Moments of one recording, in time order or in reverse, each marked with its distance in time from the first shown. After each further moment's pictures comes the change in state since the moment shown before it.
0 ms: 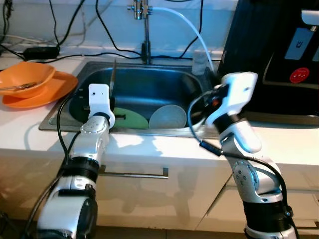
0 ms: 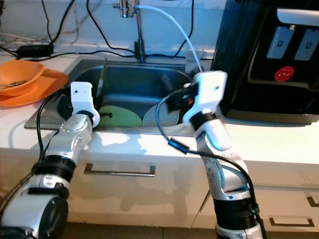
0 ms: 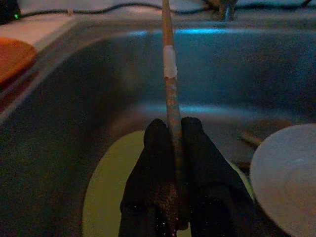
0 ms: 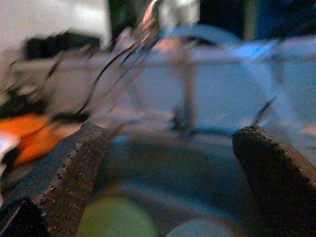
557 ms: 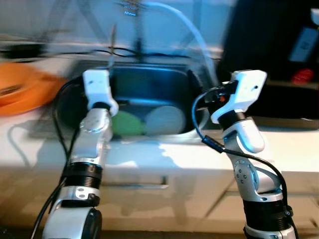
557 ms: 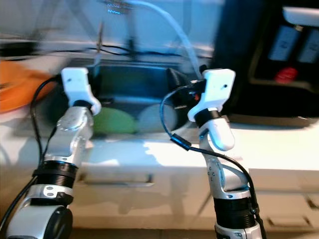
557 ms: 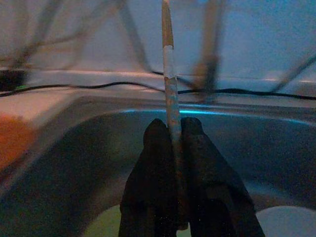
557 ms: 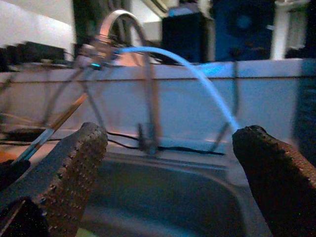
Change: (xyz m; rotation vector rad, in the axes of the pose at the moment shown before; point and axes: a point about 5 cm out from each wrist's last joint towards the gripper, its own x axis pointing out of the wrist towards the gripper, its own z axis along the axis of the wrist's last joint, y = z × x) left arm -0.021 -0.010 0.035 -0.049 -0.280 0.008; right arm 0.001 -0.012 0.015 -0.054 -0.137 -0.155
